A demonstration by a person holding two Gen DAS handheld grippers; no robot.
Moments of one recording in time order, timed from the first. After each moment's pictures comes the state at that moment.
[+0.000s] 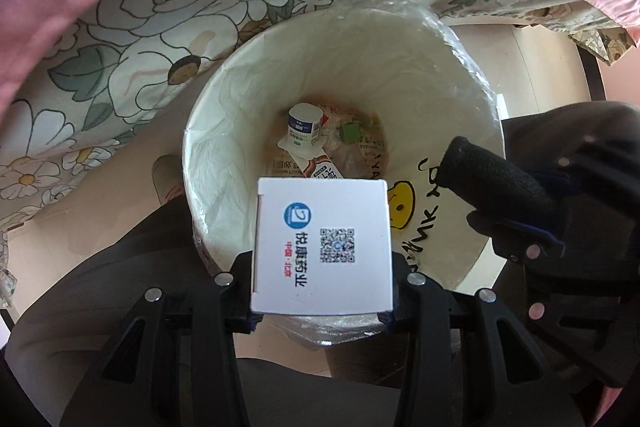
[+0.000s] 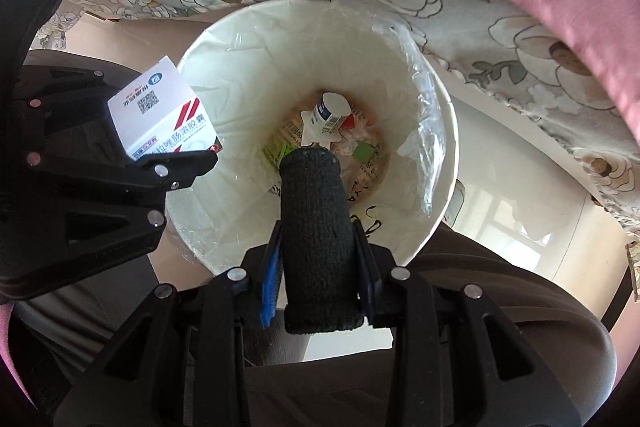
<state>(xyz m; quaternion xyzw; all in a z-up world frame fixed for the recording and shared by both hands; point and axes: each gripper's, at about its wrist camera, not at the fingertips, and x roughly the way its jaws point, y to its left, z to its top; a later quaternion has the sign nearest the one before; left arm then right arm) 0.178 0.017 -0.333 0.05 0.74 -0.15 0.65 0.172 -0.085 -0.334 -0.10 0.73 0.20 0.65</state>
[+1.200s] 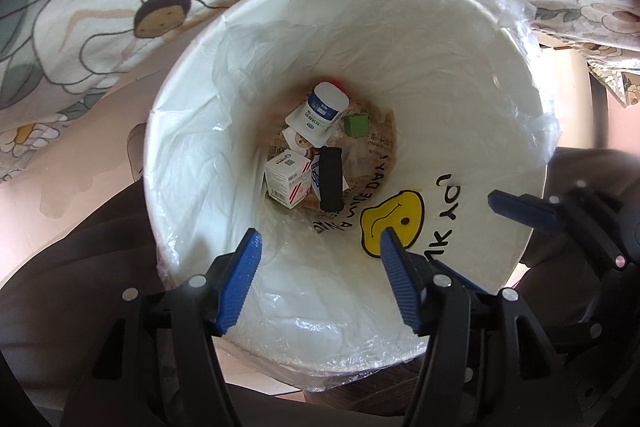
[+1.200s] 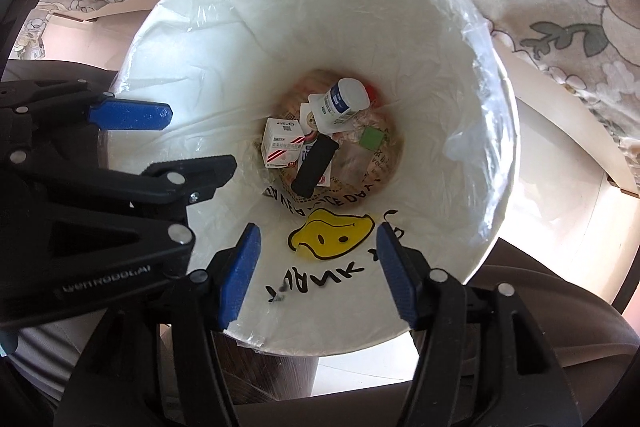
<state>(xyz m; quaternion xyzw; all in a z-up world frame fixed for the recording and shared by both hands) 0.191 0.018 -0.384 -0.01 0.77 -0.12 0.63 0.174 -0.077 -0.380 -0.09 0.75 0.18 0.63</state>
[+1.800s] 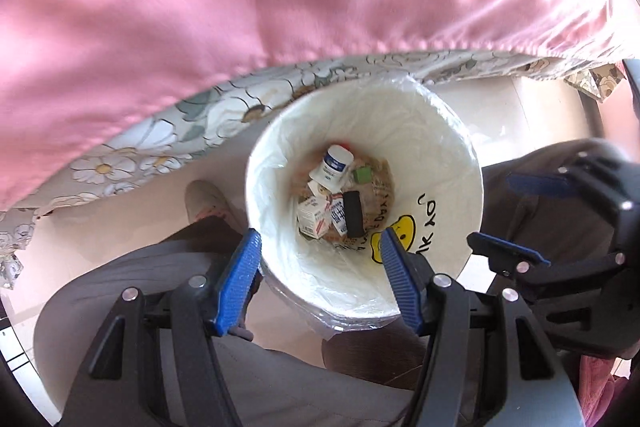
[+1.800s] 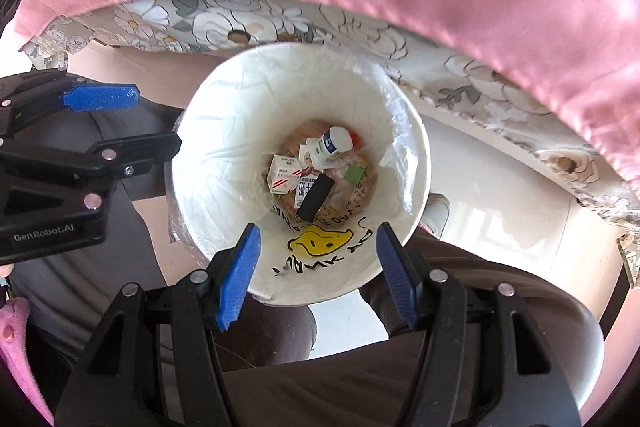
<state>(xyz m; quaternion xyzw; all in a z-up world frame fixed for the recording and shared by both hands) 0.166 0.038 -0.254 0.04 0.67 -0.11 0.74 0.155 -0.093 -0.268 -0.09 0.67 0.19 0.71</state>
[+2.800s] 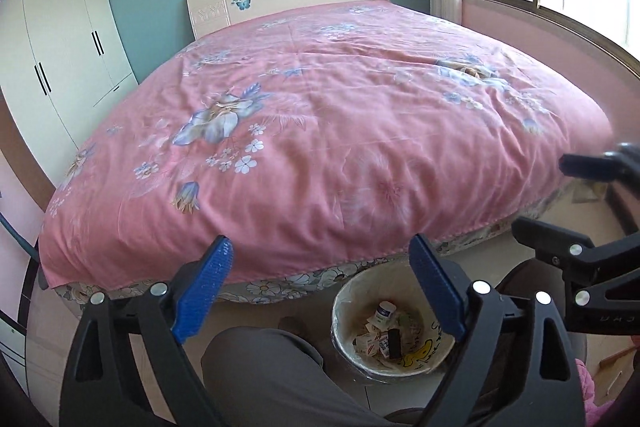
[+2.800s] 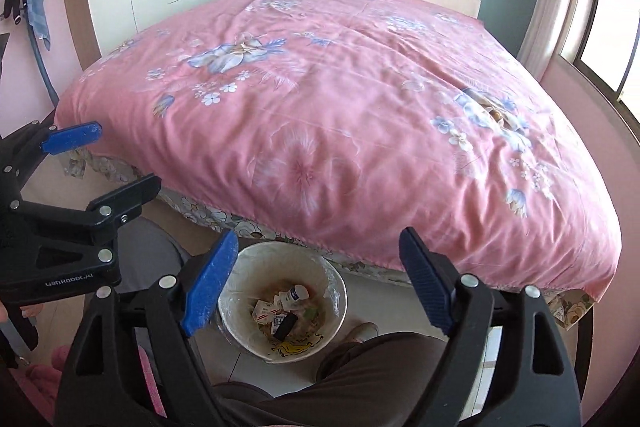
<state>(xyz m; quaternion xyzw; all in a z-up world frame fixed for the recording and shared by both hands) 0.060 0.045 -0.001 0.07 0.37 -0.01 0.93 0.074 -0.113 -0.011 -0.09 0.40 0.14 0.90</state>
